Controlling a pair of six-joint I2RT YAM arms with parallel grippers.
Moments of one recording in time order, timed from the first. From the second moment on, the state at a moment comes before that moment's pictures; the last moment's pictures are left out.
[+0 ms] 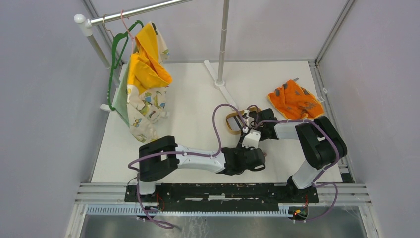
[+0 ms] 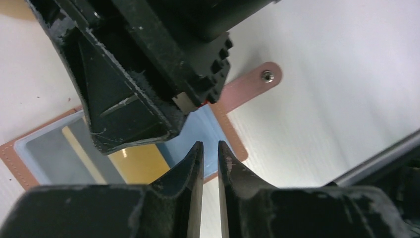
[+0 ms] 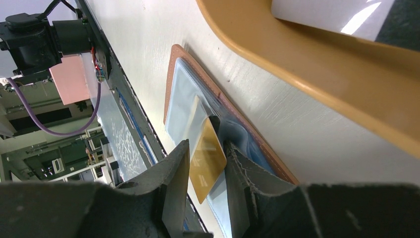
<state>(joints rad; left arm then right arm) -1.39 1.88 1.21 -0.20 -0.54 -0.83 0.35 1.68 0.64 -0.10 -0.91 0.24</state>
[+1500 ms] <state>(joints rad) -1.30 1.75 1.04 -0.21 -0.62 -0.85 0.28 1.50 0.77 -0.32 -0.86 -0.21</state>
